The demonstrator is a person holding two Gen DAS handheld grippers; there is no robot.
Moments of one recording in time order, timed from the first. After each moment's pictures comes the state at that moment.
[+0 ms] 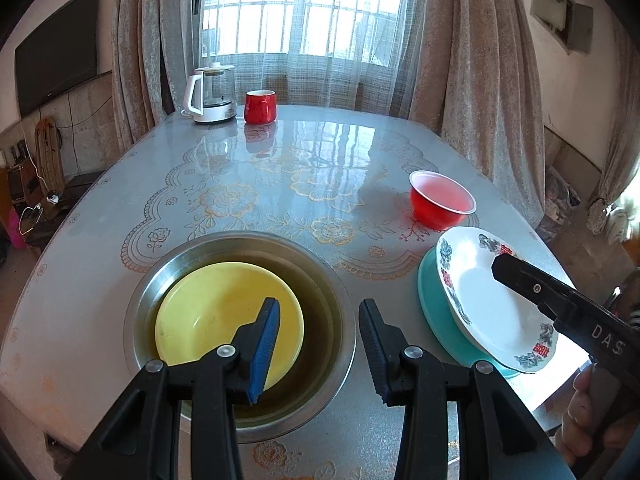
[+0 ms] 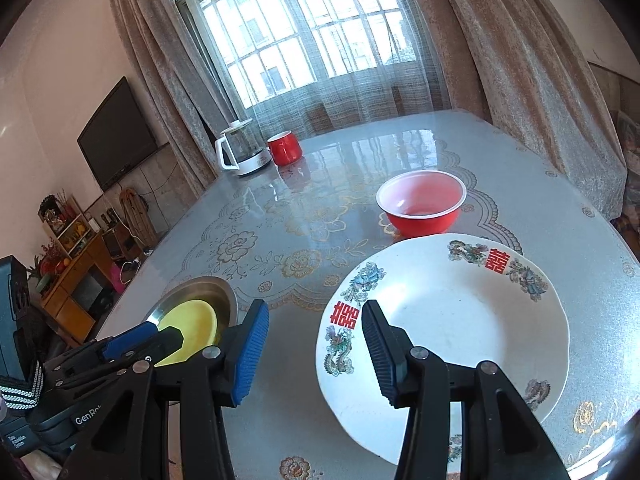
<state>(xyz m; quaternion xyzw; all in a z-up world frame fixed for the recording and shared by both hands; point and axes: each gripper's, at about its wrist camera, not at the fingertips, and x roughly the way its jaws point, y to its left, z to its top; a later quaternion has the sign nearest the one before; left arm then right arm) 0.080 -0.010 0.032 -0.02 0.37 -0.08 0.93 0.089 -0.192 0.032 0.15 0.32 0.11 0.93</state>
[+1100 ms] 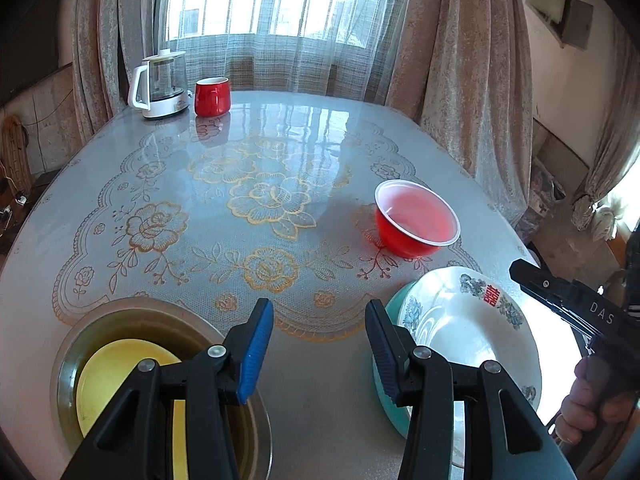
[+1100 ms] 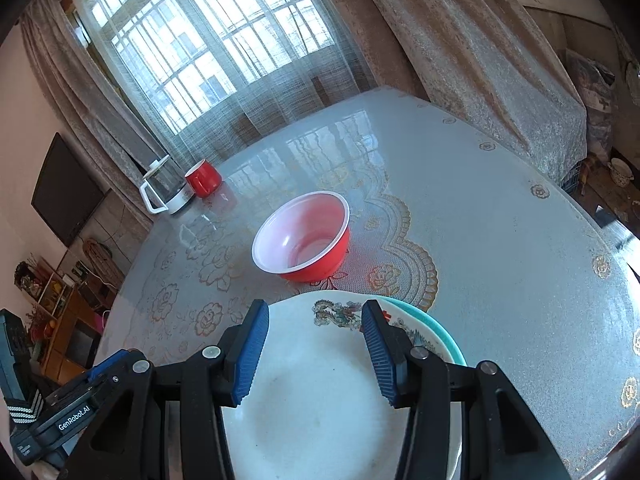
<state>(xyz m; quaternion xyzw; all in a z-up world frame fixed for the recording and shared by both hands) 0.172 -0.074 0.035 -0.03 0.40 -0.13 0.90 0.154 -0.303 0.022 0.23 0.35 0.04 0.91</state>
